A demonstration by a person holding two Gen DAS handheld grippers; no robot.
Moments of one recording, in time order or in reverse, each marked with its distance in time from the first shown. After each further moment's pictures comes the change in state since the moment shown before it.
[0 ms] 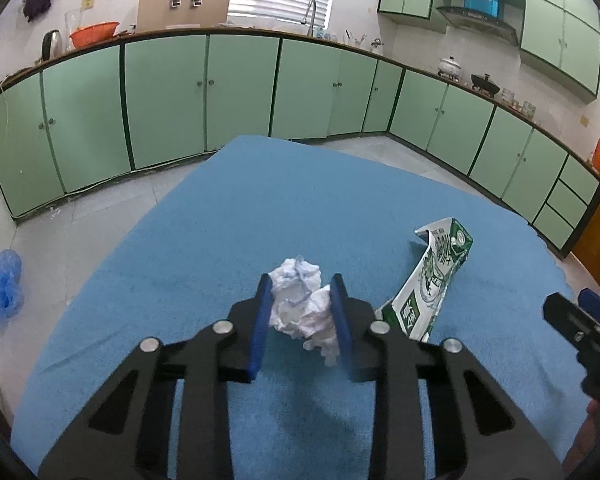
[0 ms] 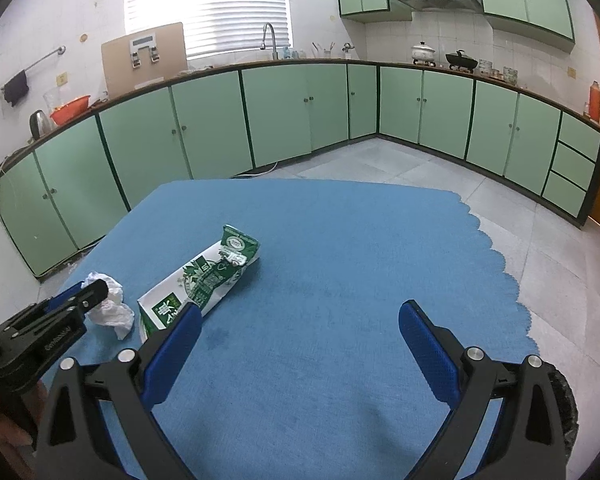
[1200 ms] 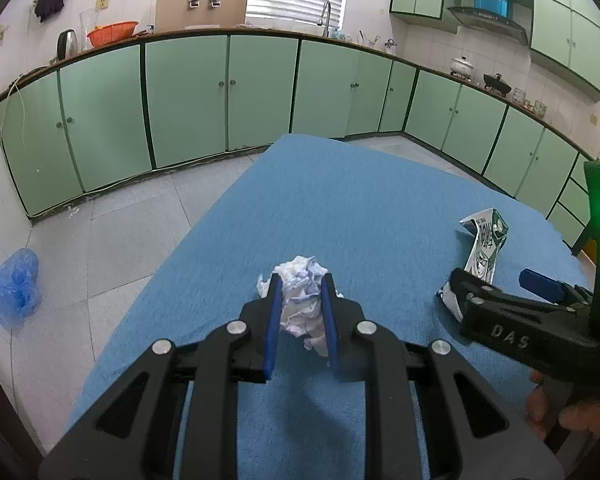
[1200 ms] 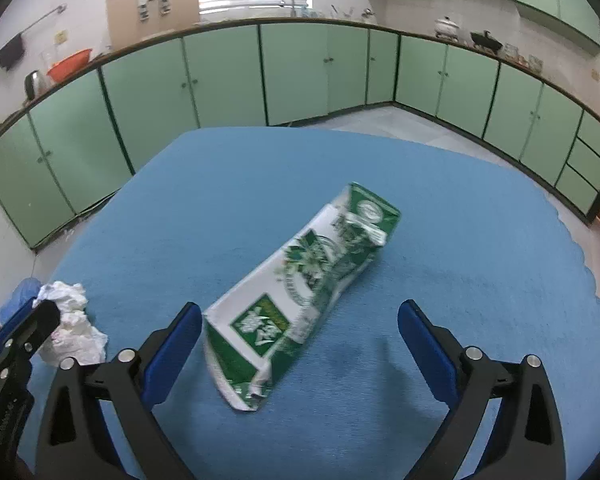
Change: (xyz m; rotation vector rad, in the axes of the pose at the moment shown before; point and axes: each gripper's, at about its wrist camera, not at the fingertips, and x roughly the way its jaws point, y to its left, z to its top) left arm -0.017 0.054 -0.004 0.005 0.003 0.046; right arm 0.067 0.095 -0.003 -0.037 0.150 -0.014
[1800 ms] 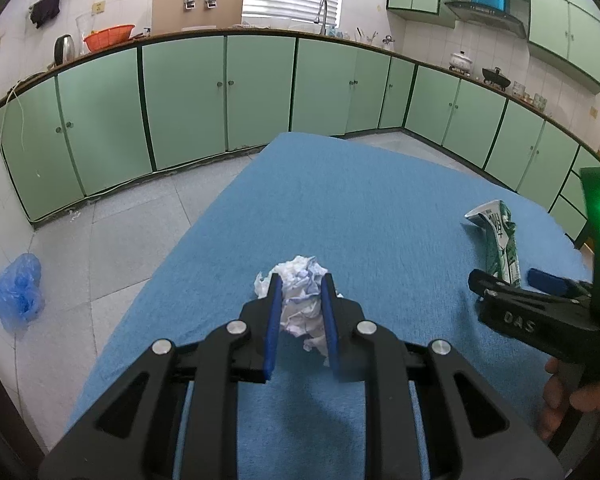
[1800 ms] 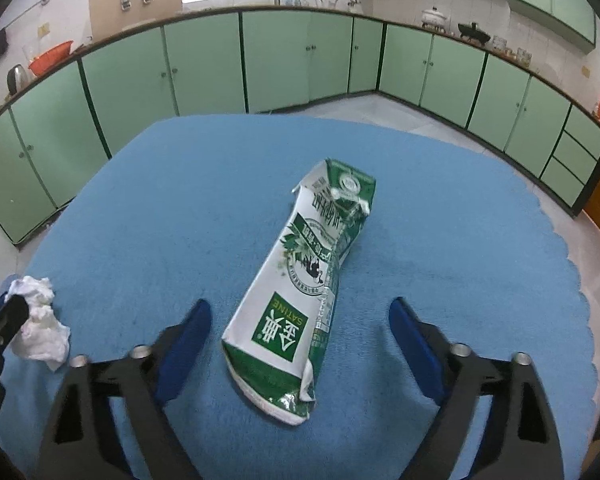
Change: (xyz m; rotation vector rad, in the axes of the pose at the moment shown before) left arm 0.004 -0.002 -0.003 0.024 0.005 0.012; right arm 0.007 -0.011 -0.004 0.004 0.058 -0.060
